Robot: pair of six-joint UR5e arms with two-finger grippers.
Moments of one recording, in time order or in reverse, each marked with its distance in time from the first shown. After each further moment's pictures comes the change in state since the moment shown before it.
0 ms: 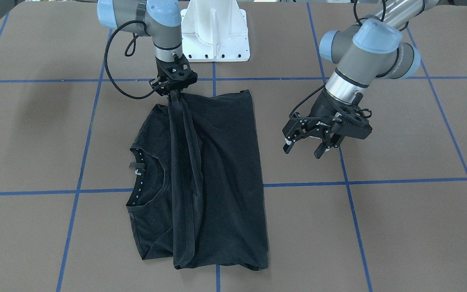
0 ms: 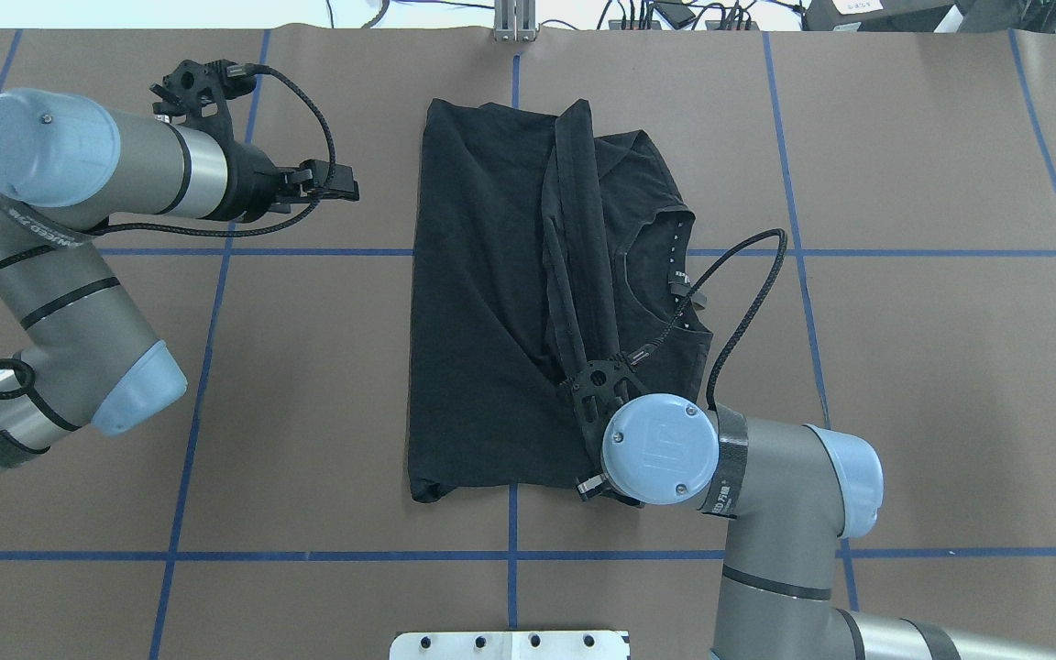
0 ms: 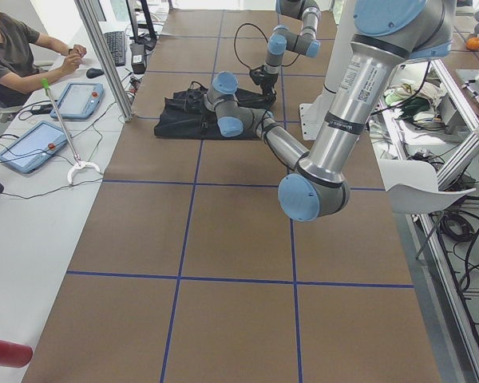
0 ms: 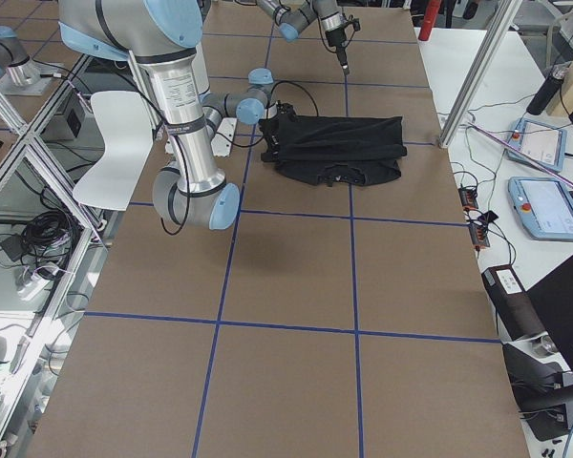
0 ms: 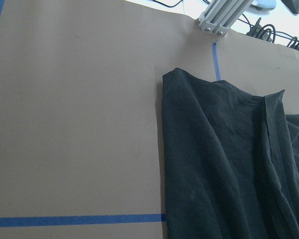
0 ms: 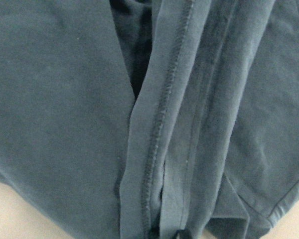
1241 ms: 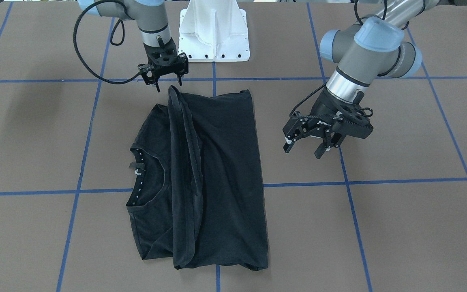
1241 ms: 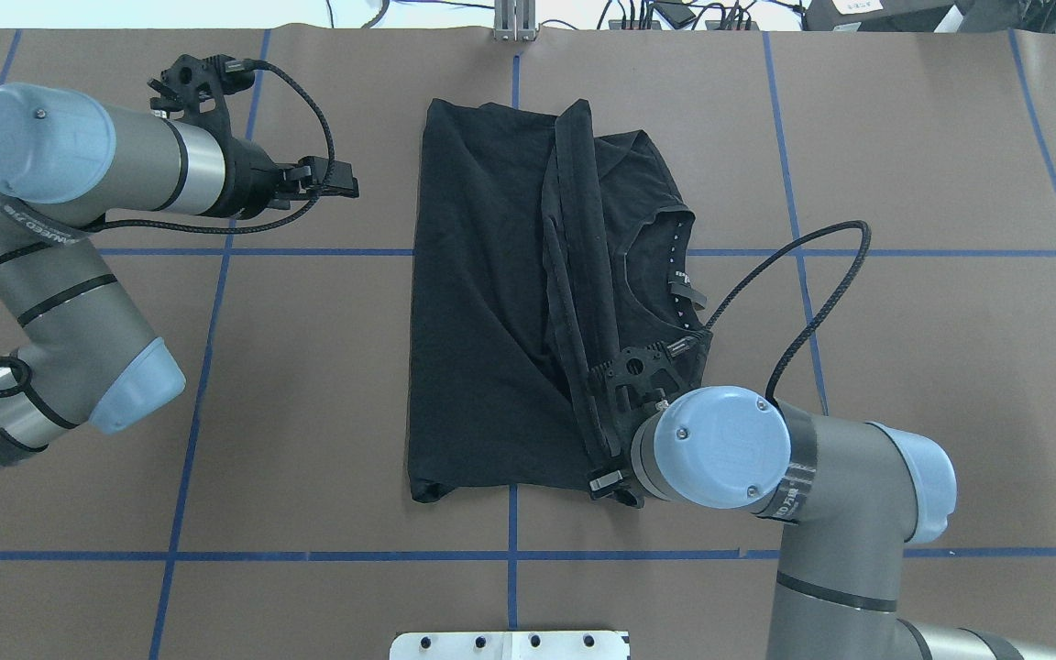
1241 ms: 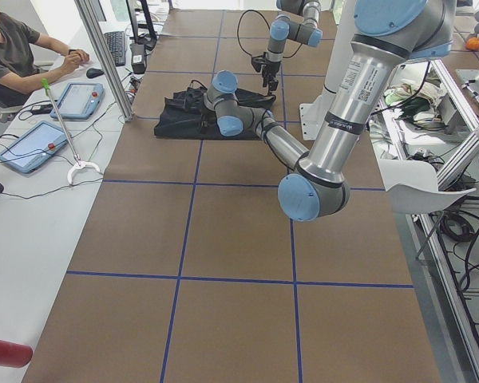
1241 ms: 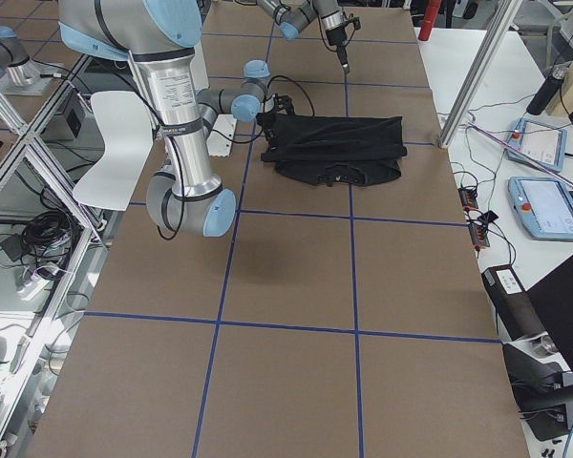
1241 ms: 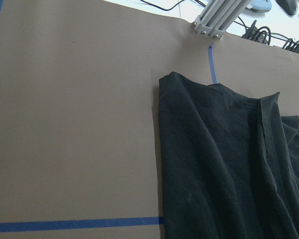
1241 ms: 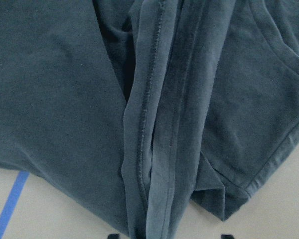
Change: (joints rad) left arm -0.004 -0.001 -0.006 0.001 -0.003 0.009; right arm 0.014 -0.050 0.107 0.027 0.022 0.061
